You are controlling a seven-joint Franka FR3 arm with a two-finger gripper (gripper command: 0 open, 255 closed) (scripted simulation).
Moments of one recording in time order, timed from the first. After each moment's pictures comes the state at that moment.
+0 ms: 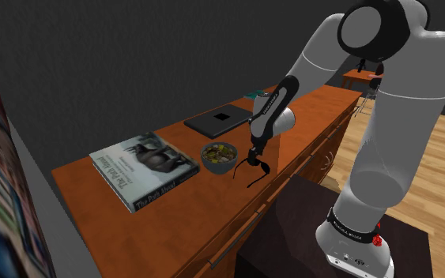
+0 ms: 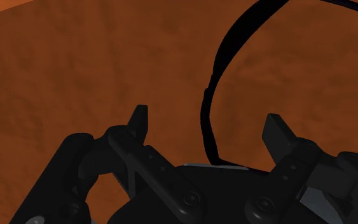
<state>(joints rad) -0.07 0.11 -0.26 -2.62 -0.03 2.78 -0.38</state>
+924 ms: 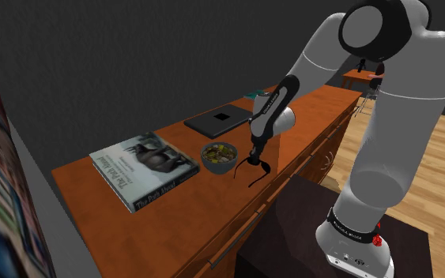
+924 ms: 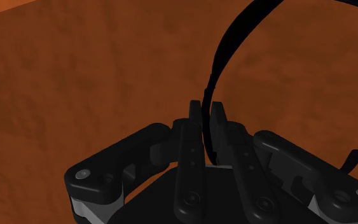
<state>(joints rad) -0.07 0.11 -0.26 -2.62 -0.04 2.78 -0.38</state>
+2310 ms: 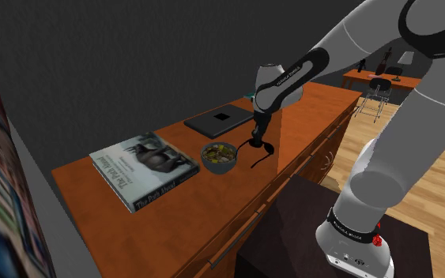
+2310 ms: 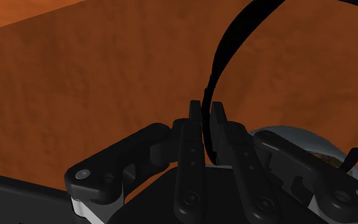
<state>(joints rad) -0.07 -0.18 -0.27 -2.58 -0.14 2.45 -0.31</state>
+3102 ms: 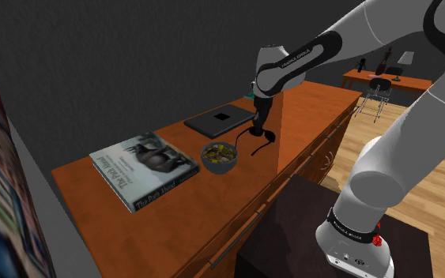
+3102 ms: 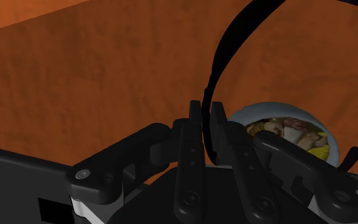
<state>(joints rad) -0.07 -0.28 -0.25 -2.50 -0.14 2.27 -0.30</state>
